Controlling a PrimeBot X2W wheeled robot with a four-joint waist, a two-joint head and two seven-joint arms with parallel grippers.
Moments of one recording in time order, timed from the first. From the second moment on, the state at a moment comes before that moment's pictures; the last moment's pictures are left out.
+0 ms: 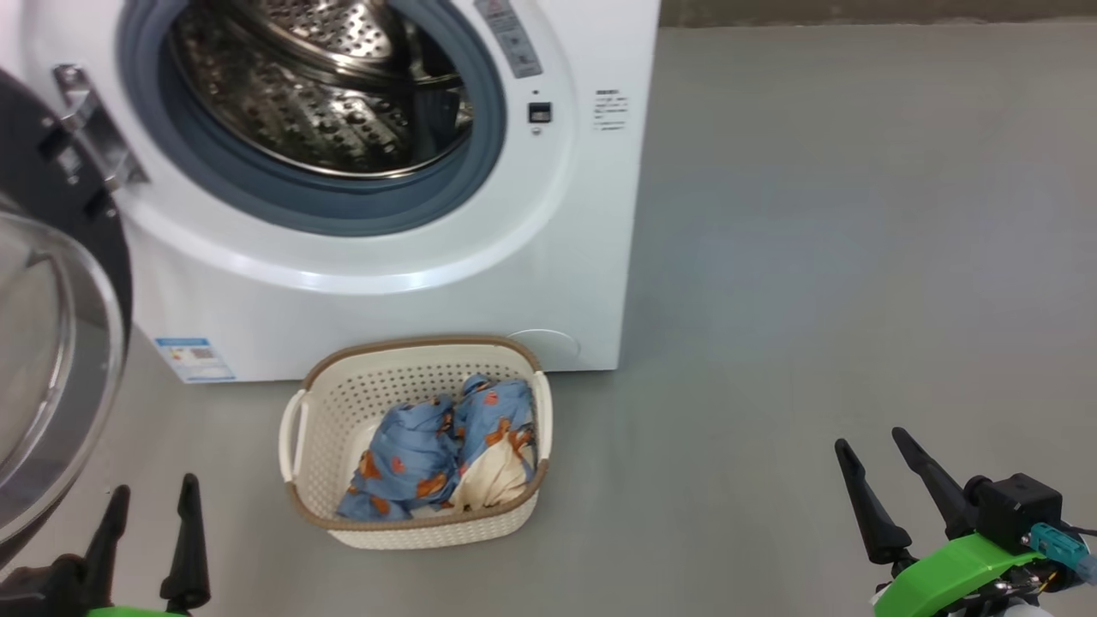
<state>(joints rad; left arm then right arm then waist) -0.02 0.17 0.10 0.26 -0.34 -0.13 -0.26 -0.09 -0.26 0.11 0.32 0.37 0.13 -0.25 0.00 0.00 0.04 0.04</state>
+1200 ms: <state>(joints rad) -0.02 0.20 0.00 0.23 -0.40 -0.13 -0.26 -0.08 -0.25 0.08 0.30 0.36 0.13 -0.25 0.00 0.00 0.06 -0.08</state>
